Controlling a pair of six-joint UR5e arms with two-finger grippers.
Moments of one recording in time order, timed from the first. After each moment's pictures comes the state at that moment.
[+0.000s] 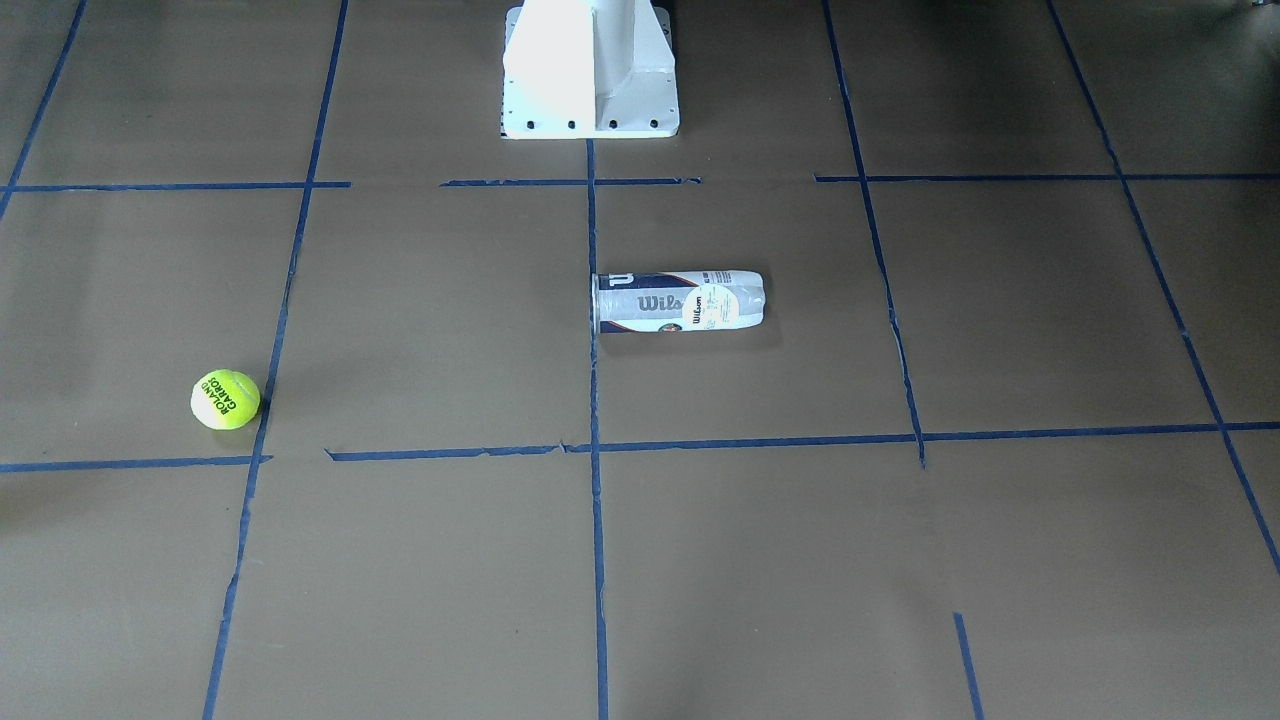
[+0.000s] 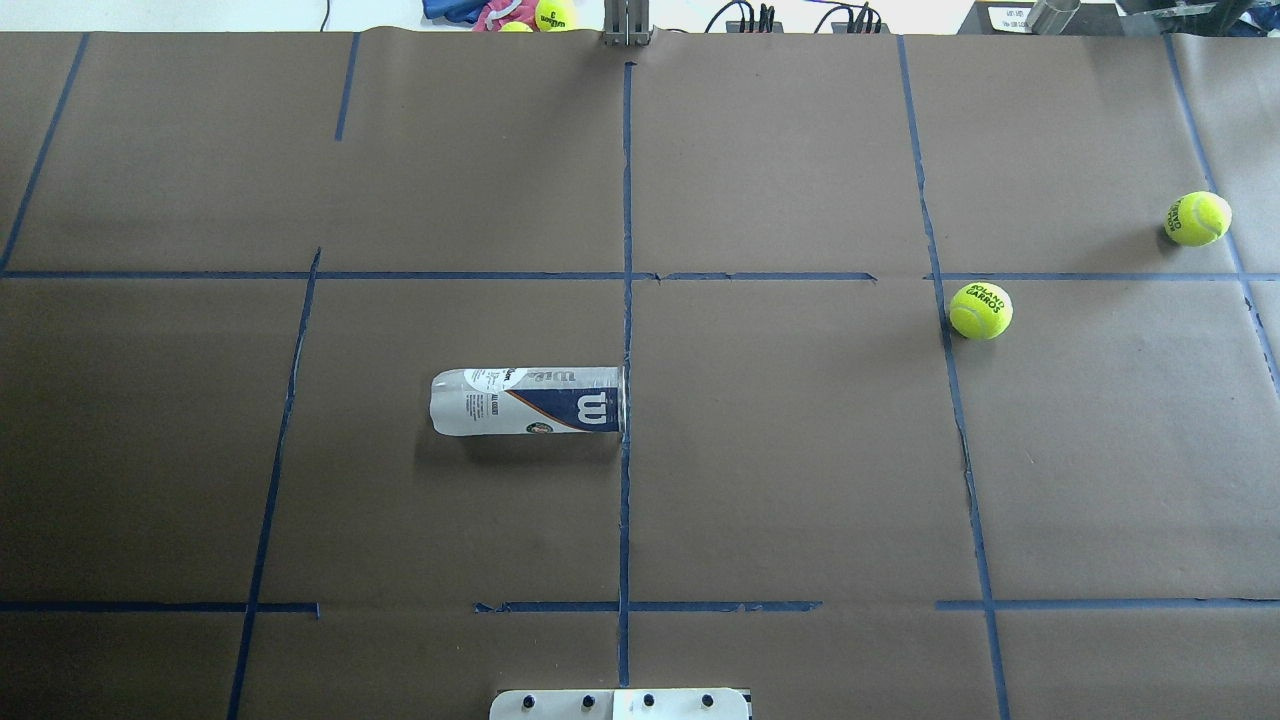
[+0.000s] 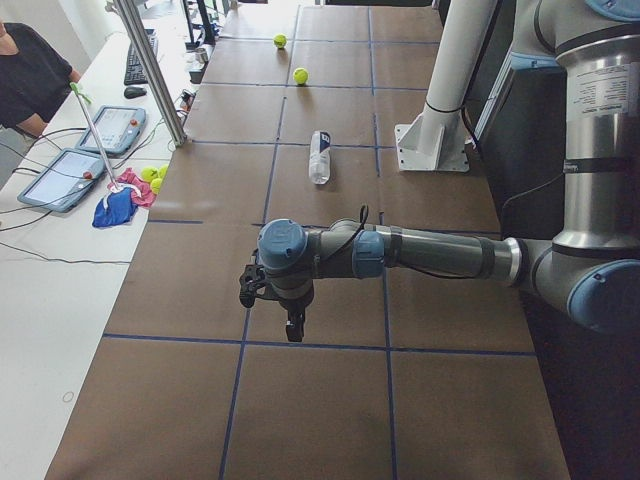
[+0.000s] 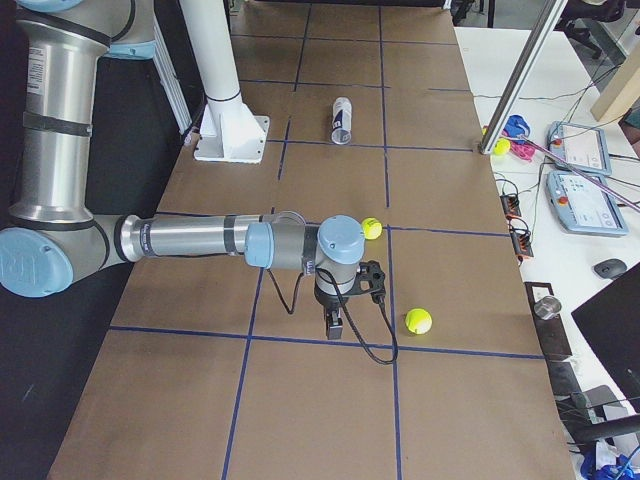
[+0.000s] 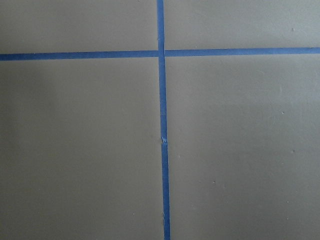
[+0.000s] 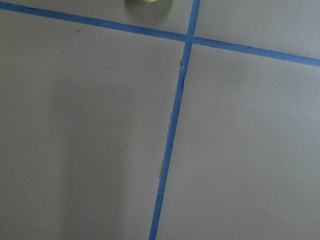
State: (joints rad) left arm -1.57 -1.46 -1.78 -1.43 -2.38 0.06; right arm 1.54 -1.74 1.82 -1.69 2.32 -0.17
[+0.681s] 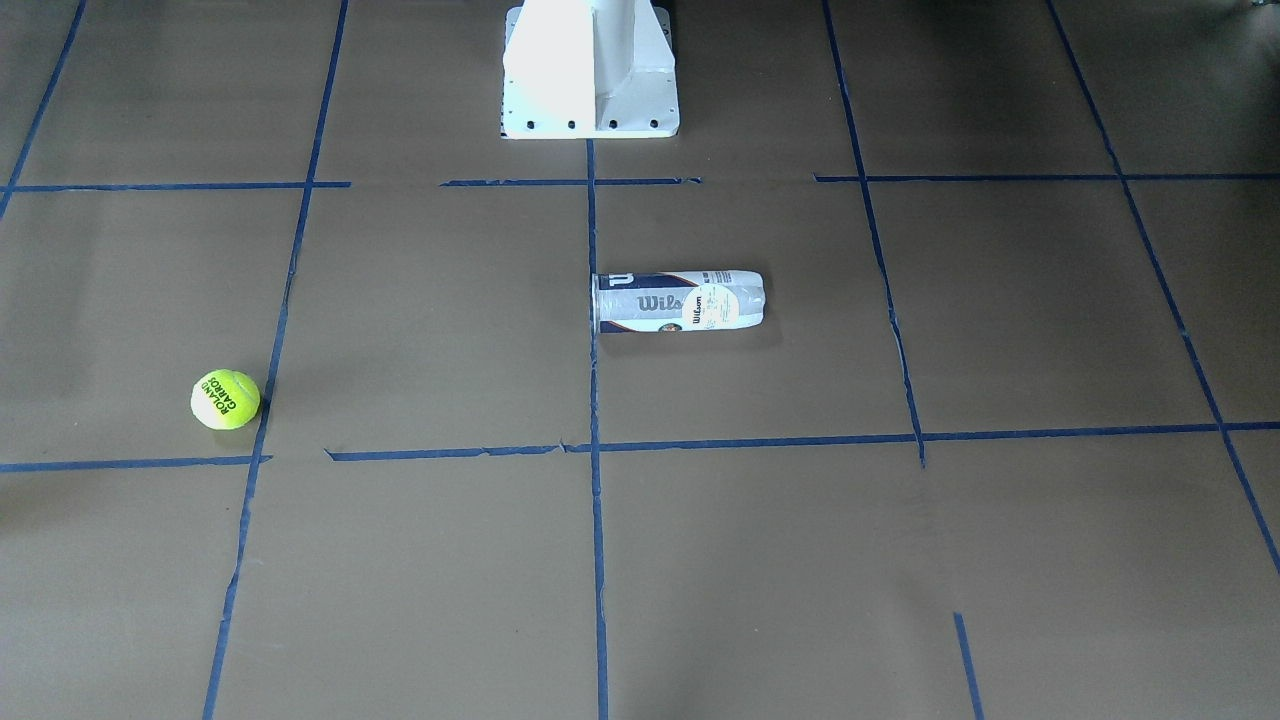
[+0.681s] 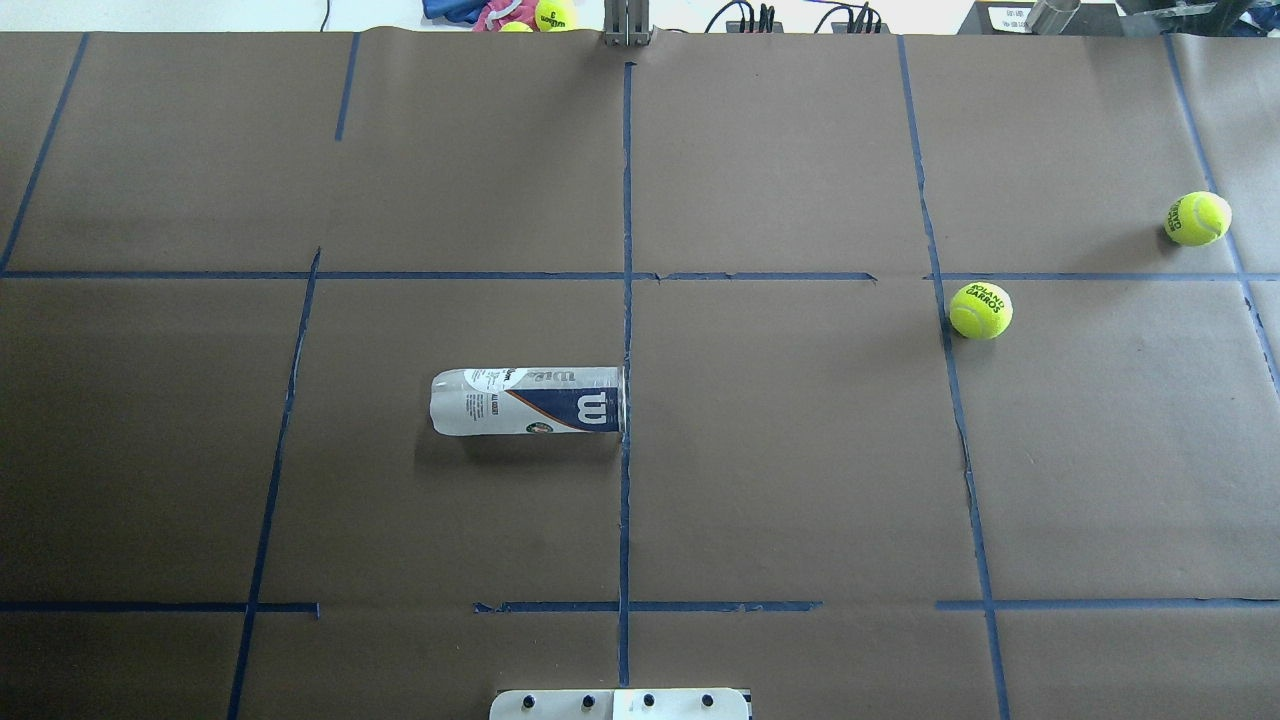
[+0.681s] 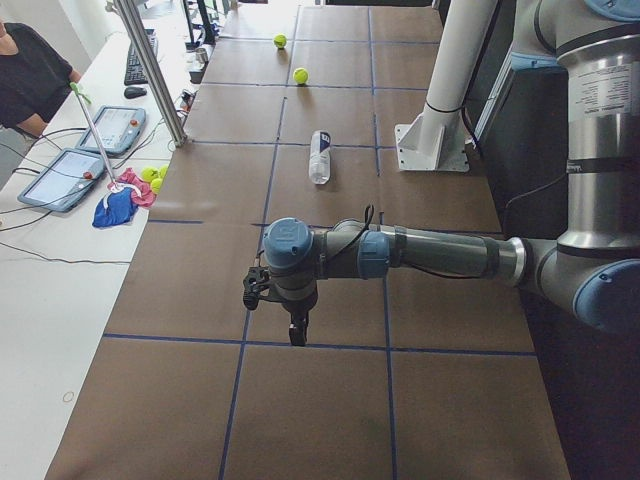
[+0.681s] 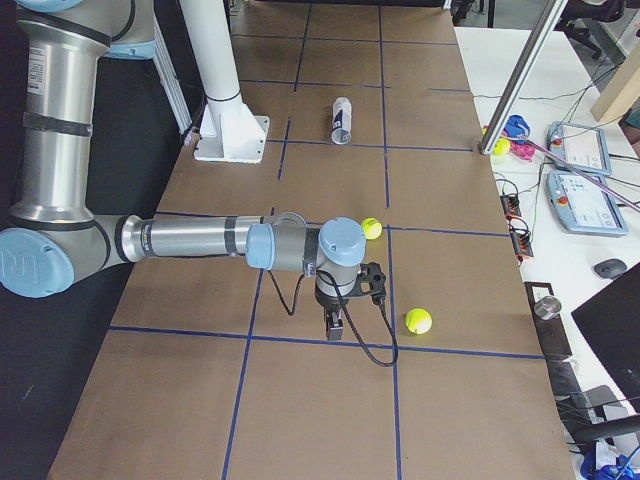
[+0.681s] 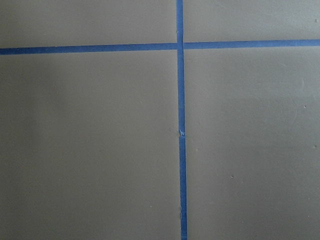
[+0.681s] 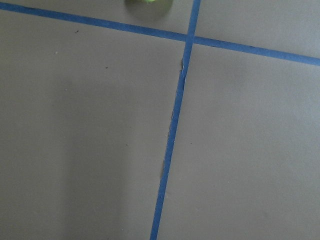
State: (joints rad) left arm -1.57 -1.44 -1.80 -1.44 -2.36 0.05; right arm 1.54 -1.73 1.81 -1.69 2.33 -0.17
